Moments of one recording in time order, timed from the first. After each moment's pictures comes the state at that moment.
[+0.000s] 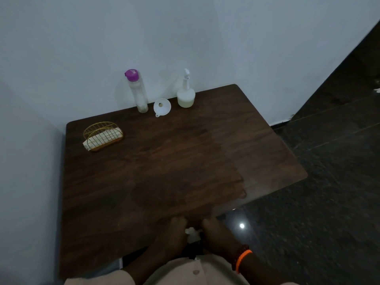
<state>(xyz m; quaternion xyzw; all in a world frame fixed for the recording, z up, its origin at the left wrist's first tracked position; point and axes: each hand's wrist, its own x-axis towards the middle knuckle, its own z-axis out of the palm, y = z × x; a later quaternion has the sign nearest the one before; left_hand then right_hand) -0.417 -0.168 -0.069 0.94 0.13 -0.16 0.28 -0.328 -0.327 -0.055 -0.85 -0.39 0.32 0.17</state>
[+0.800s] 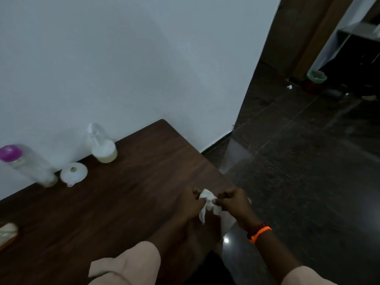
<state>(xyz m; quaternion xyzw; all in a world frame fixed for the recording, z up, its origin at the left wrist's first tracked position) -0.075 -0.313 0.026 0.84 0.16 -0.17 0.50 -0.054 -0.485 0.010 -0.79 0.13 0.18 0.57</state>
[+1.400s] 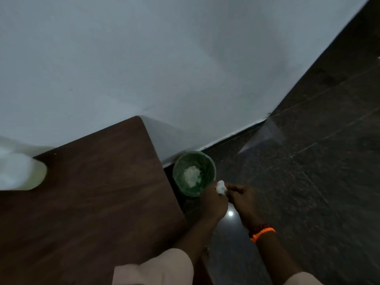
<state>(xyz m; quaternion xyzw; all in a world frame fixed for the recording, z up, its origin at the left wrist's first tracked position) 0.250 -0.439 -0.123 0.76 0.32 -0.16 0.54 0.285 -0.541 -0.167 -0.71 0.15 0.26 0.64</state>
